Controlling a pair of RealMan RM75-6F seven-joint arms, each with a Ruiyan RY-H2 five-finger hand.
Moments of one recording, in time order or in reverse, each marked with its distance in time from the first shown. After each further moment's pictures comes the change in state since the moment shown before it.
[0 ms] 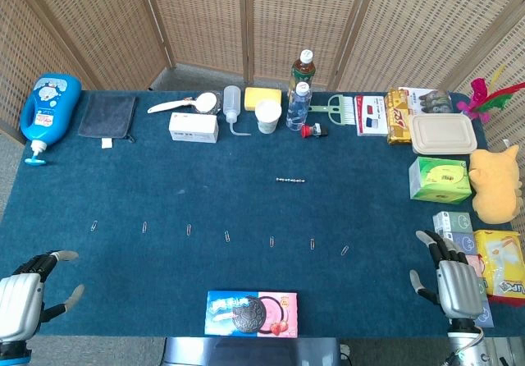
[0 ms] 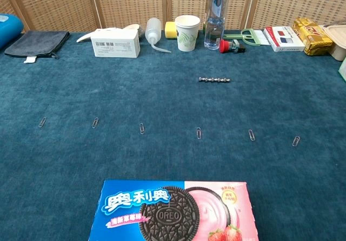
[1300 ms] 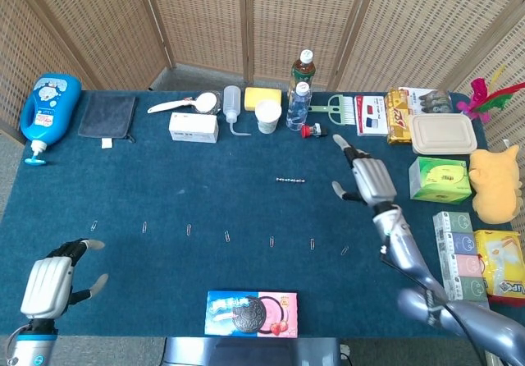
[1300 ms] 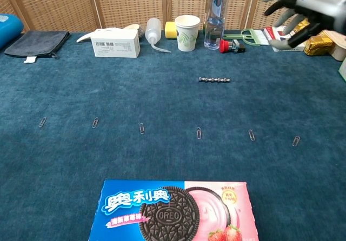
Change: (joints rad) left arm -0.088 -0.067 -0.063 0.002 -0.101 -0.144 0.068; right arm 0.632 -0.183 0.318 0.292 0.301 -0.534 0.036
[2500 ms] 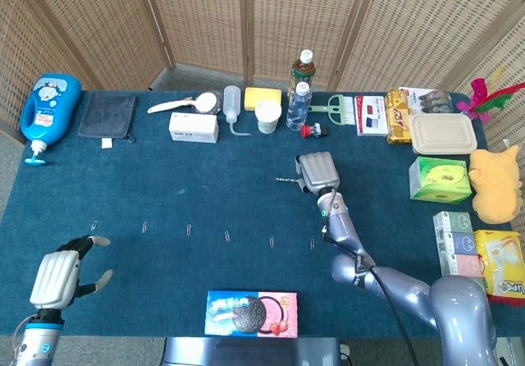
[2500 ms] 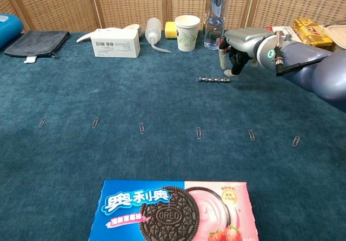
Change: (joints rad) left arm -0.051 -0.031 -0.011 0.079 -0.062 -0.049 -0.060; right arm 0.313 -0.318 -0.011 0.371 0.375 -0.139 -0.538
